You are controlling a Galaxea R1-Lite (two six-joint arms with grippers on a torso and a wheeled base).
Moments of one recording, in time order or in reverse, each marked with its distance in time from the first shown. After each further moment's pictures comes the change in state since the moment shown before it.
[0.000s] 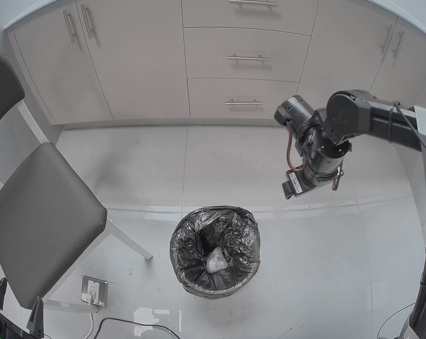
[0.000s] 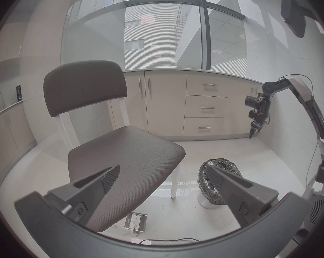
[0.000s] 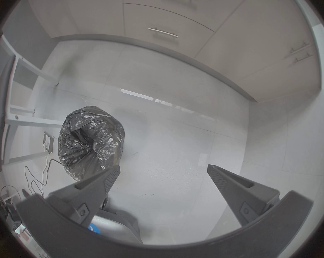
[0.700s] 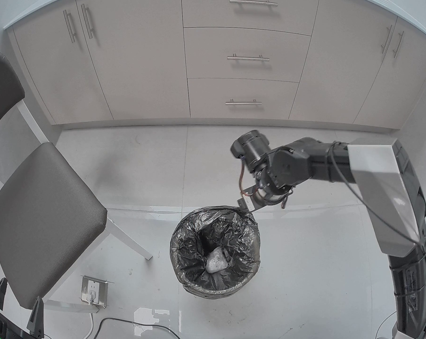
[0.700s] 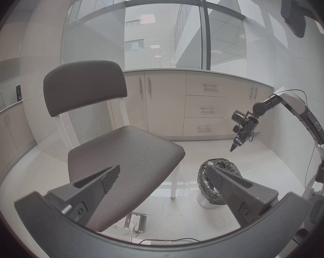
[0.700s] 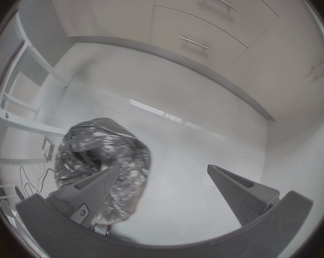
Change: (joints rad) left arm 0.000 0.000 0.000 0.000 0.000 0.000; right arm 0.070 0.240 0.000 -0.402 0.005 -0.084
